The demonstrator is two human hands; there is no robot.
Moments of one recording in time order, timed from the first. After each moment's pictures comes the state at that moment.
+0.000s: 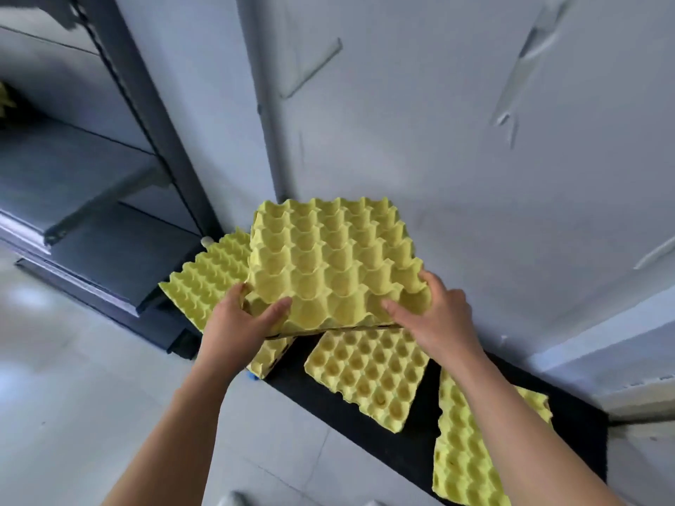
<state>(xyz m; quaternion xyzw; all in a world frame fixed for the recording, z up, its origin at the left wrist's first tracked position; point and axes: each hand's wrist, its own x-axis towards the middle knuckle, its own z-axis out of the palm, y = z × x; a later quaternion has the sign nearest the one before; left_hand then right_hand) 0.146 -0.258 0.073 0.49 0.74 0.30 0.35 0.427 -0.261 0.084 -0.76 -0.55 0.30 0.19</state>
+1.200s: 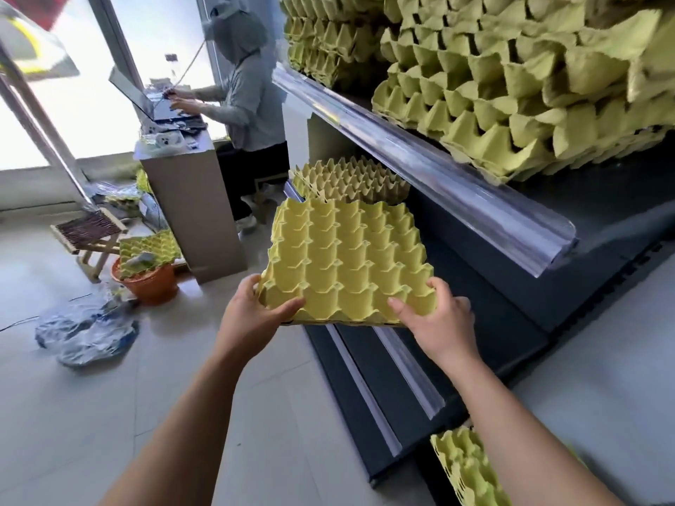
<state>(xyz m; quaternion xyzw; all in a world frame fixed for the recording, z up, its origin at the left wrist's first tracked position) -0.554 -0.149 0.136 0.28 0.80 0.50 0.19 -0.324 0.009 0.144 -0.52 -0.76 0.31 0.21</state>
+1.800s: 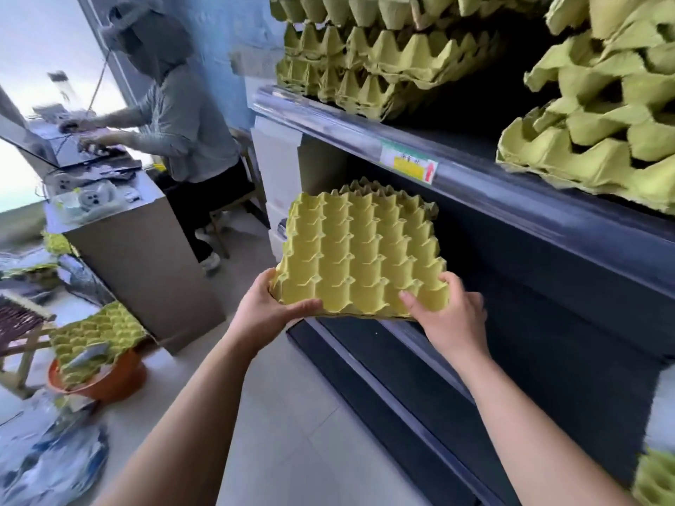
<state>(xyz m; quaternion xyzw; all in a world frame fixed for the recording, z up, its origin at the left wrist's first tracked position) -0.849 -0.004 0.150 0.40 0.71 0.46 0.36 -0.582 0.082 0.140 -0.65 -0.65 0.28 0.27</state>
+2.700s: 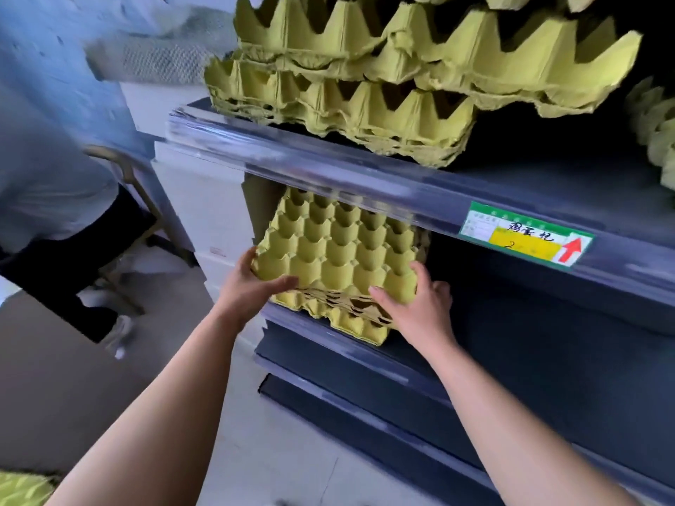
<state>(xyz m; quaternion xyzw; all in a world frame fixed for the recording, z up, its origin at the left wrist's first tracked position) -1.012 0.287 0.103 0.49 0.64 0.41 0.43 -0.743 0.242 0.111 -0.75 -0.54 0.25 0.28</state>
